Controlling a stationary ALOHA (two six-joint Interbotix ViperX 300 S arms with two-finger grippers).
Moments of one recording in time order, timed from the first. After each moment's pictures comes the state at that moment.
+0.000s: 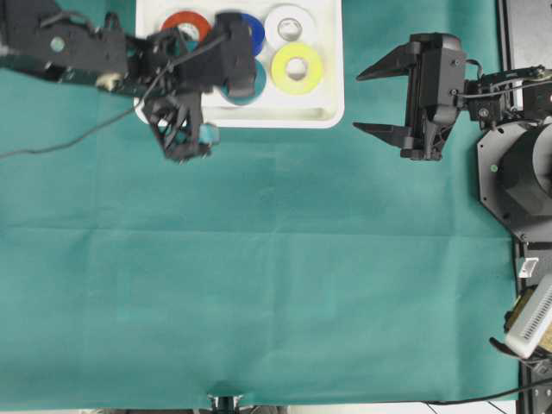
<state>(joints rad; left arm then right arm) 0.13 0.10 0.41 -0.02 0.49 0.00 -0.35 -0.49 1.20 -0.93 -0.17 0.80</state>
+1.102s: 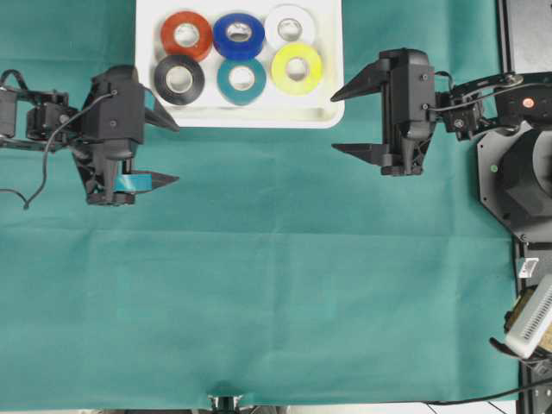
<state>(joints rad) 0.02 -0.14 0.87 -0.02 -0.07 0.04 -0.24 -0.36 1.11 -0.89 -0.20 0.80</state>
